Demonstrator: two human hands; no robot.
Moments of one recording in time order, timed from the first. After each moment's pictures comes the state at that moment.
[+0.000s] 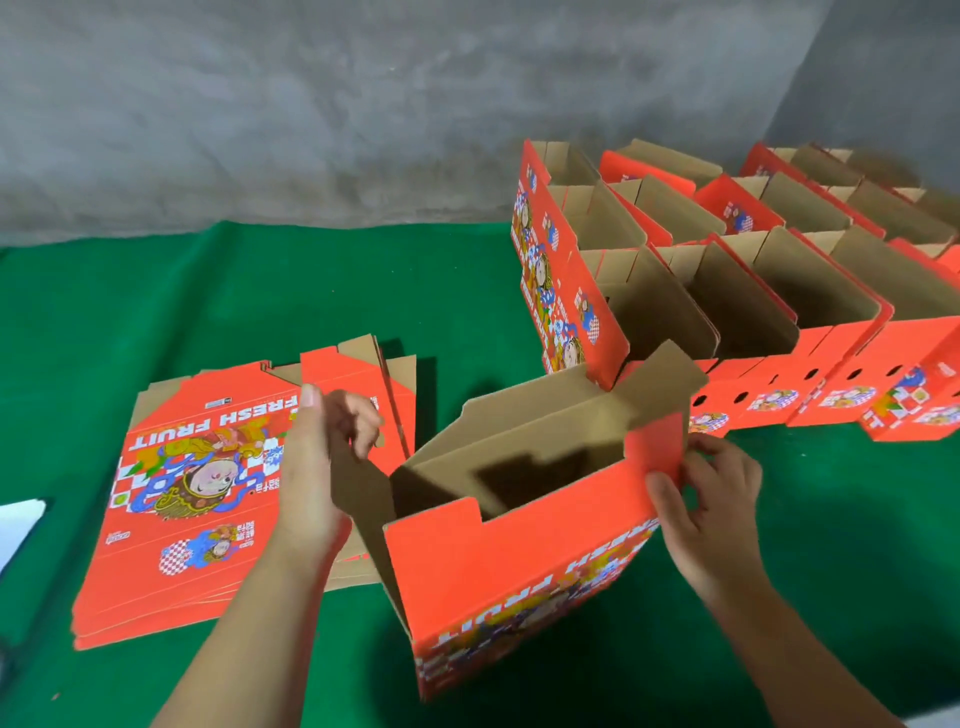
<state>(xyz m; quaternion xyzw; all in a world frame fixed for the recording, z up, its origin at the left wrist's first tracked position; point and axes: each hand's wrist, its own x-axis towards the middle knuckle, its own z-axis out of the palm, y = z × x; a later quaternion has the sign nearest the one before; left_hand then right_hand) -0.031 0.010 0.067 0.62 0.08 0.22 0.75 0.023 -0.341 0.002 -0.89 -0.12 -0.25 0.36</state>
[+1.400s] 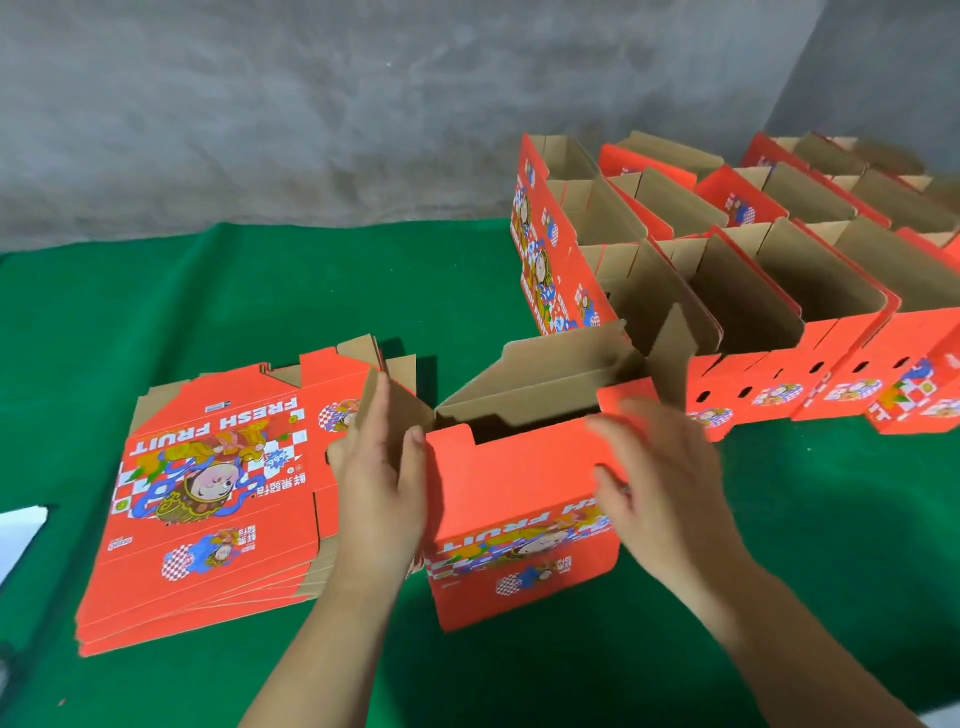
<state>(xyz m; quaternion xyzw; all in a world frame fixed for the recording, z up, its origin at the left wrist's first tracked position) -0.032 -0.029 0.041 0.83 0.13 0.29 0.46 0.013 -0.289 0.063 -0.94 -0.23 -0.22 0.16</state>
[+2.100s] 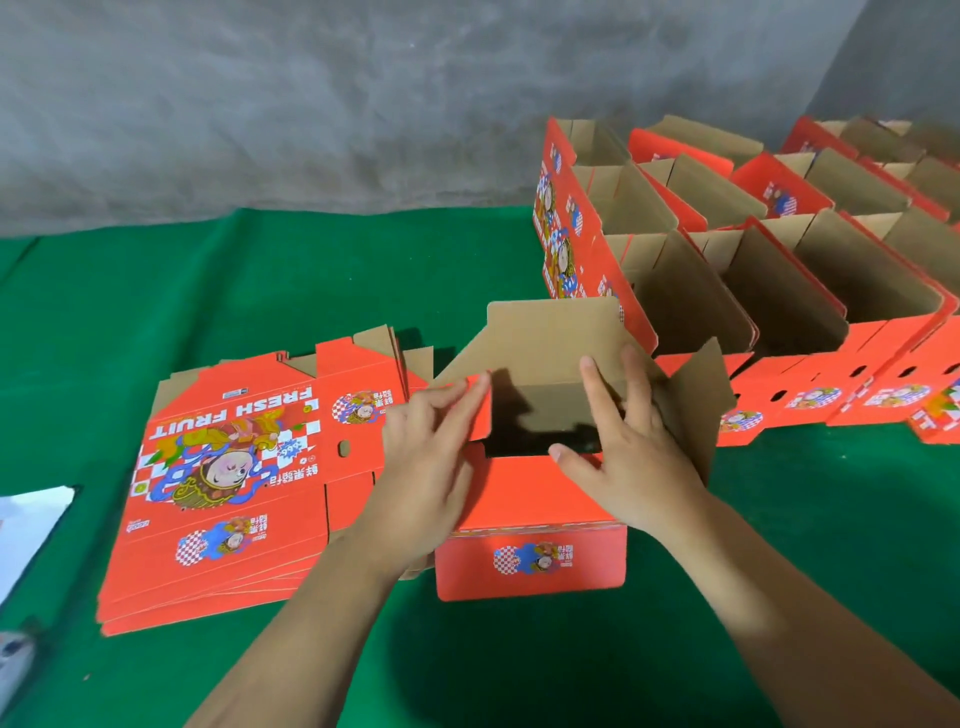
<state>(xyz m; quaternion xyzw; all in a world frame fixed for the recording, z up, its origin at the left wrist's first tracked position) -0.009 -0.016 0.031 0.94 -0.09 0.23 0.25 0.067 -0.261 0.036 -0.96 -0.20 -0.05 0.21</state>
